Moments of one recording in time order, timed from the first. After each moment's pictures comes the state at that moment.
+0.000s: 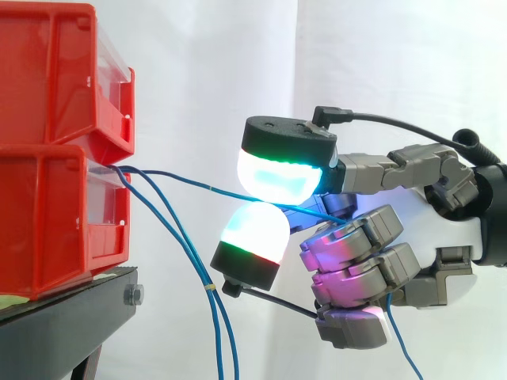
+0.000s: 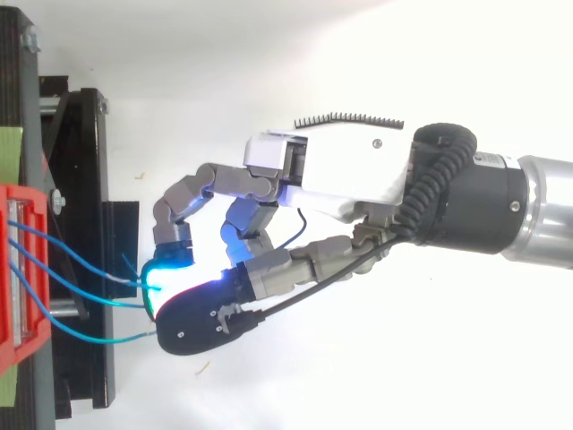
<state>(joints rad) 0.16 -2.29 -1.19 -2.85 -1.31 -0.07</state>
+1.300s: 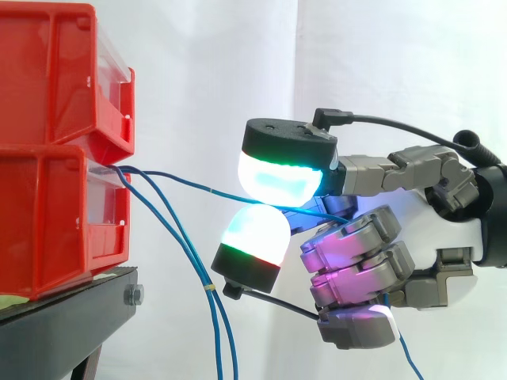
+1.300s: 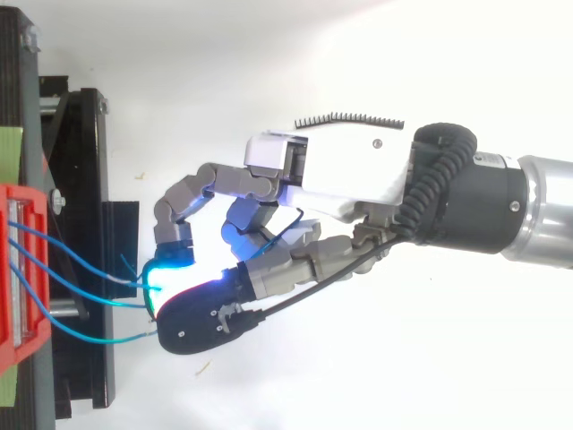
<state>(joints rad) 0.16 -2.29 -1.19 -2.85 -1.31 -0.08</state>
